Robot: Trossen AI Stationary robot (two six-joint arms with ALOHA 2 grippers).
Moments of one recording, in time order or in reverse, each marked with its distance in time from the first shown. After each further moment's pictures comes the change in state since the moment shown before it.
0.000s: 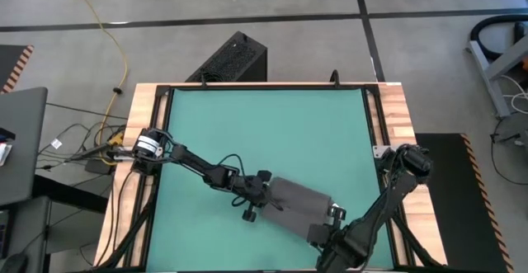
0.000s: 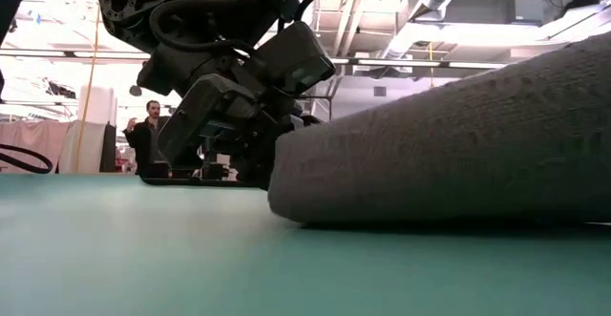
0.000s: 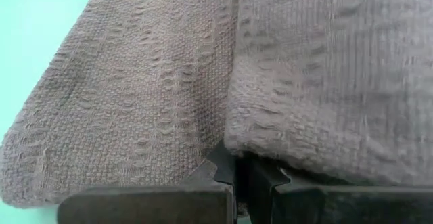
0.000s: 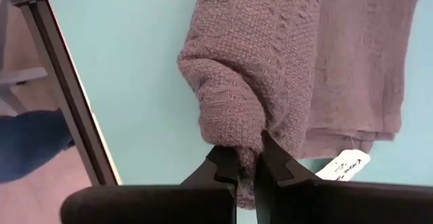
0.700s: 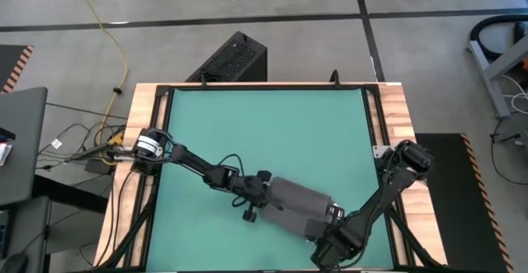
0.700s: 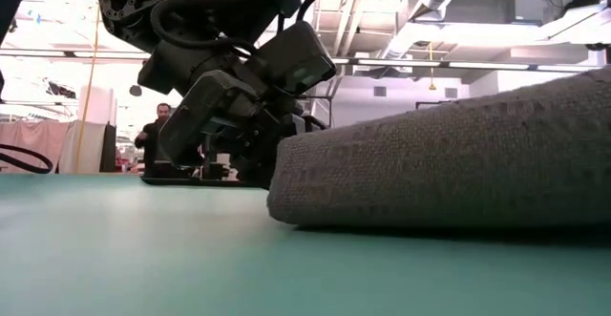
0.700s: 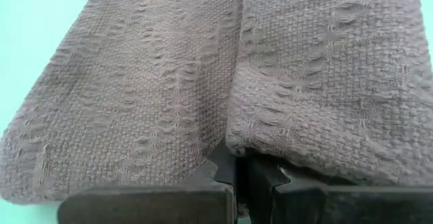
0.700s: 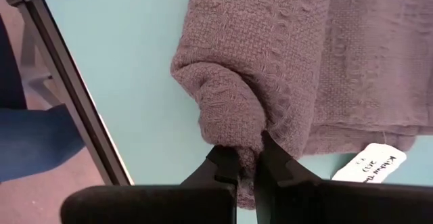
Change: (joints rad) left arm -0.001 -0.002 0.002 0.021 -0.020 -0.030; right arm -0.042 -0.041 -0.109 0.131 -0.104 0.015
